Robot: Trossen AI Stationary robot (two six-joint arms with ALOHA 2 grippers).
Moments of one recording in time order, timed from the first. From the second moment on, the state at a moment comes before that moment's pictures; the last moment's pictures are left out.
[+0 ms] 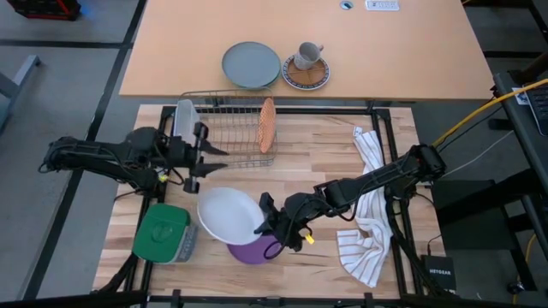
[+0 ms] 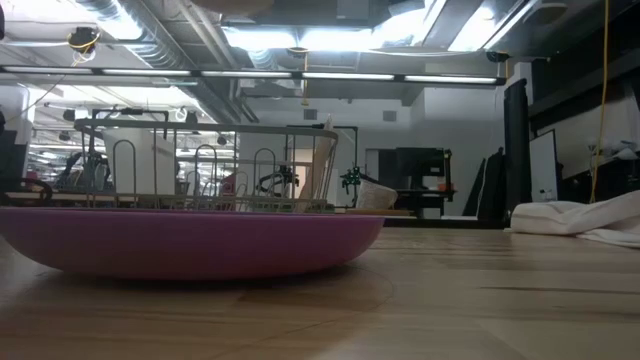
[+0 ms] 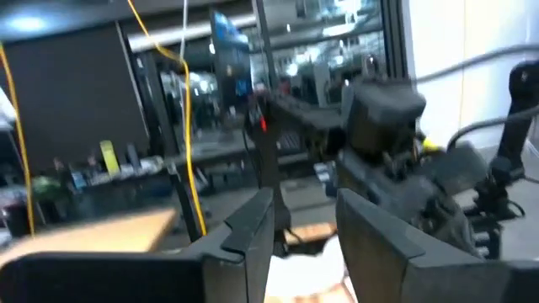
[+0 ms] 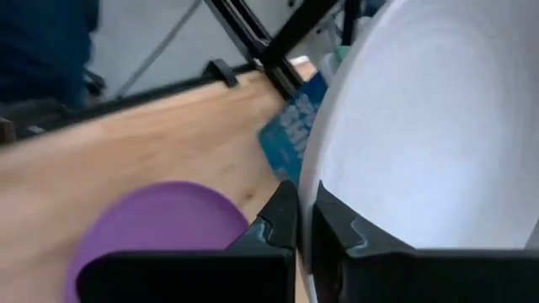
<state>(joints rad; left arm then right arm) -0.05 0.82 0.75 0.25 0.02 0.19 0.35 1.75 1.46 -0.15 -0.03 -0.74</state>
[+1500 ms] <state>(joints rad) -0.28 0.84 0.76 -0.24 0.35 -0.16 0.35 1.75 1.46 -0.18 -0.25 -0.15</state>
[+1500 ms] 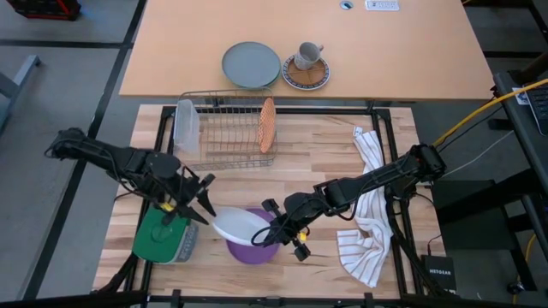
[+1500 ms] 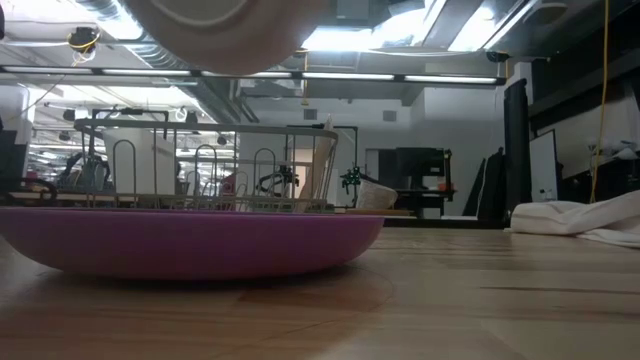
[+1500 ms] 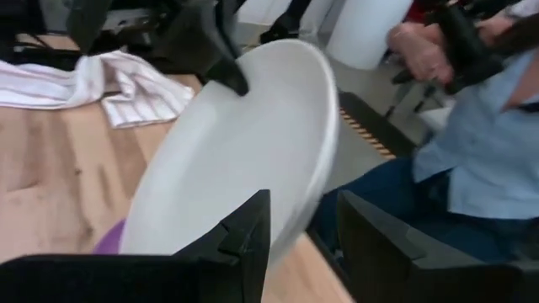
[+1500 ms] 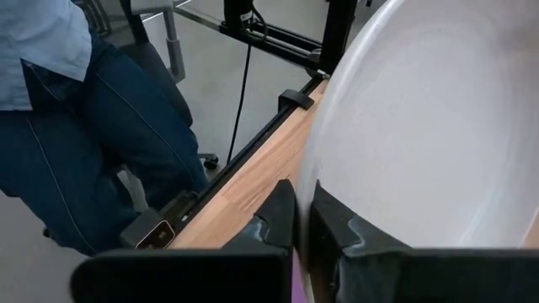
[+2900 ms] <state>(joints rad) -0.33 0.93 0.76 -0.19 0.22 0.09 0.35 1.60 1.46 -0.38 0.10 -0.27</state>
